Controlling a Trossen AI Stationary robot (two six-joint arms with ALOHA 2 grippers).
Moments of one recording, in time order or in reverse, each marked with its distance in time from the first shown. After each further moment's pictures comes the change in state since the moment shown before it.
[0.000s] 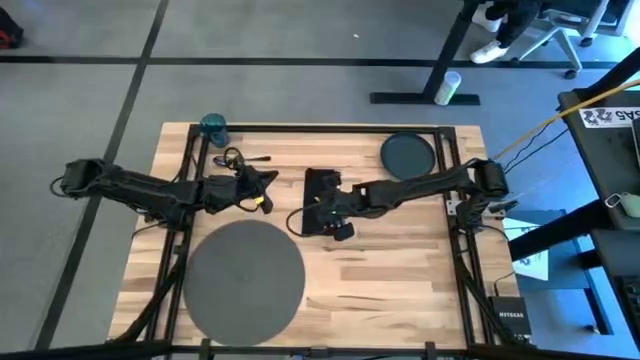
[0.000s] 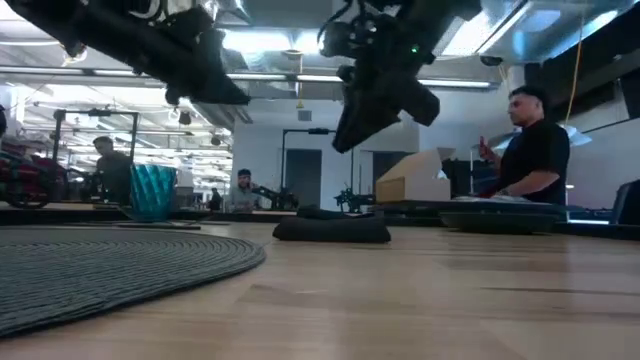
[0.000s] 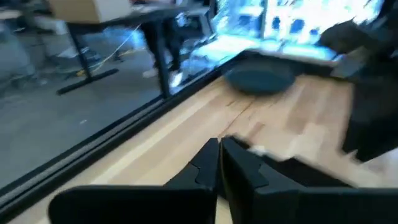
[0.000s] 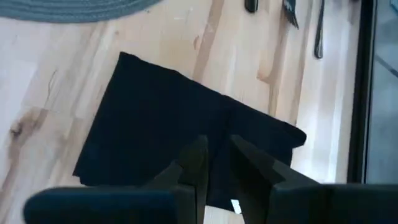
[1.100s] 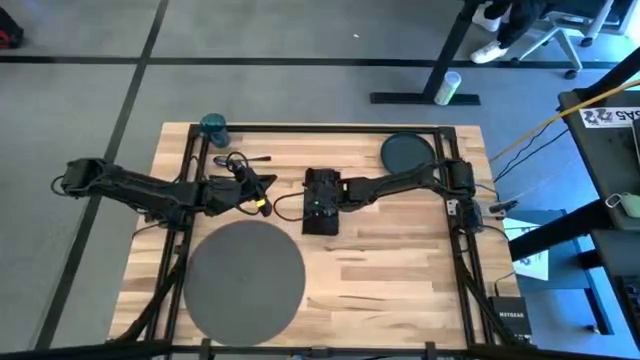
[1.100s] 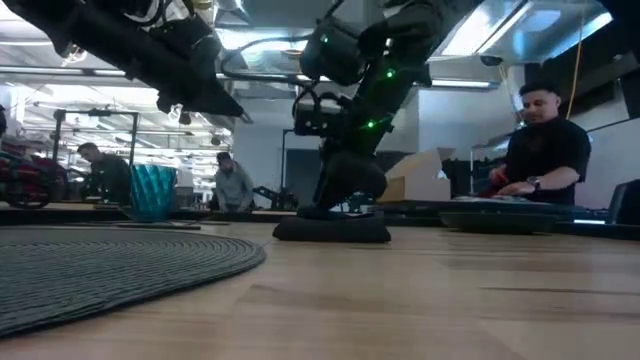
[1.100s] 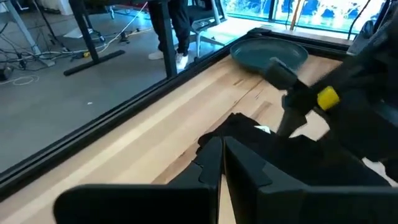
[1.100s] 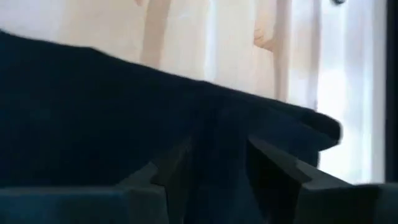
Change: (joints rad) left arm -0.022 0.000 -0.001 -0.051 -0.010 -0.043; right arm -0.104 0.220 0.024 0.160 0.034 0.055
